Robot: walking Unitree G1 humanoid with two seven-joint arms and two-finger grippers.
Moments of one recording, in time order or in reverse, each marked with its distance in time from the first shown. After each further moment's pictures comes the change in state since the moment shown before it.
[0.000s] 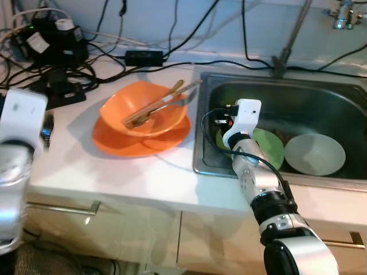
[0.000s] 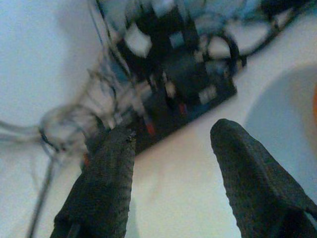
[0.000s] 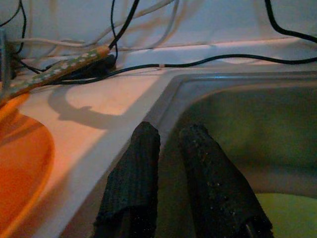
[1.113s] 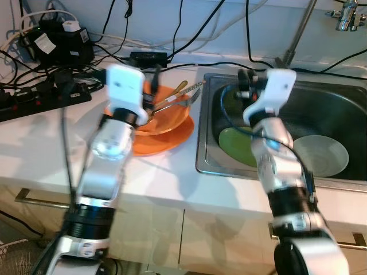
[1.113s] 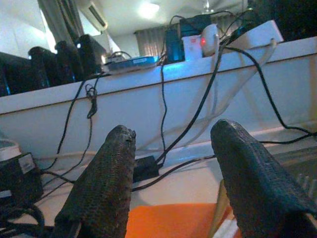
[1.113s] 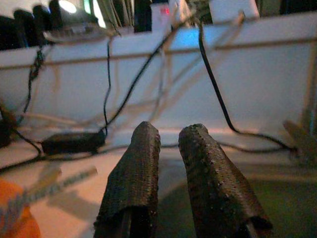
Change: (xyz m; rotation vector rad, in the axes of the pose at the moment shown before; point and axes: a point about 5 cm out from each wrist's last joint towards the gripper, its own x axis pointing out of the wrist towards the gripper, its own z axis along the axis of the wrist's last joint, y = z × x) left arm 0.016 -0.135 0.081 -0.430 -0.542 -0.359; right arm -0.007 -0.020 0.060 -0.053 -0.235 -0.050
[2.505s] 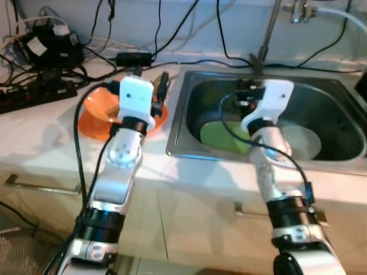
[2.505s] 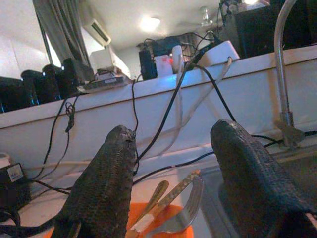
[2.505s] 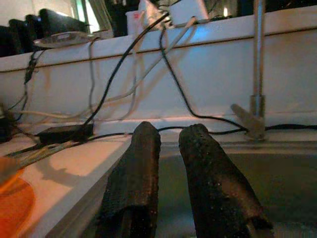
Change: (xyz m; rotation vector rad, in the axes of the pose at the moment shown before) left arm -0.003 -0.009 -0.010 0.019 -0.022 0.033; right arm -0.007 0.013 -0.003 0.016 0.032 0.015
